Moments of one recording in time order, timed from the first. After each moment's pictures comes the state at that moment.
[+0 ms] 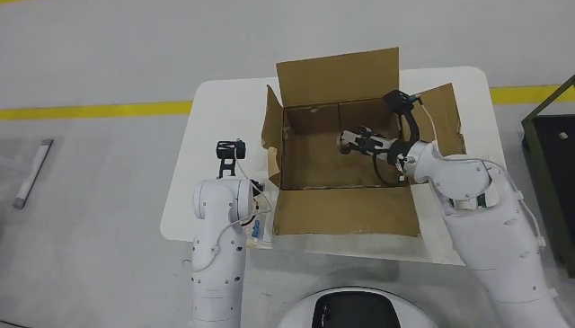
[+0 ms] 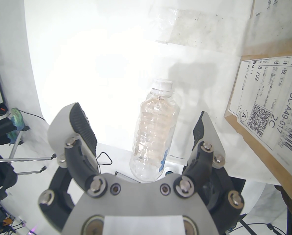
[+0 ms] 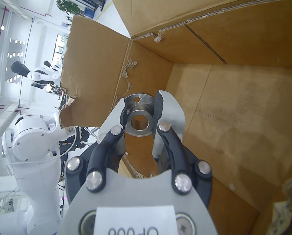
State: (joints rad) left arm 0.98 -1.61 -1.45 -1.60 1.76 0.01 -1.39; right arm -1.02 -1.39 1.41 -1.63 -0.47 0.02 0.87
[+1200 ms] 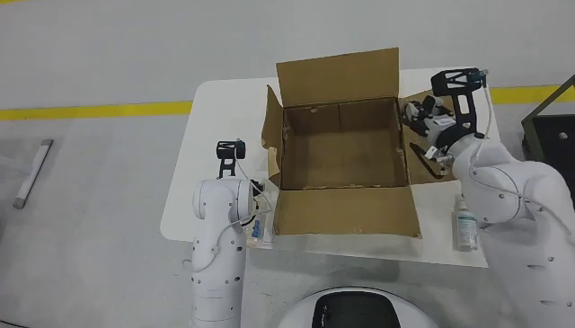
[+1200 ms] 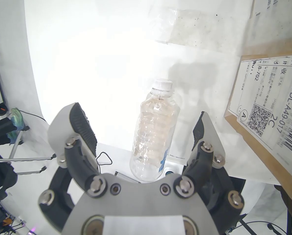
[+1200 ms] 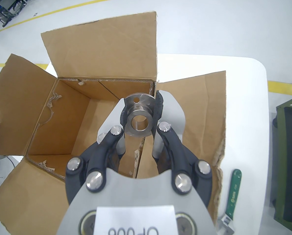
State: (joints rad) left arm 0.98 -1.61 -1.45 -1.60 1.76 0.01 -1.39; right arm -1.12 -1.33 1.47 -2.01 -1.14 0.20 0.89
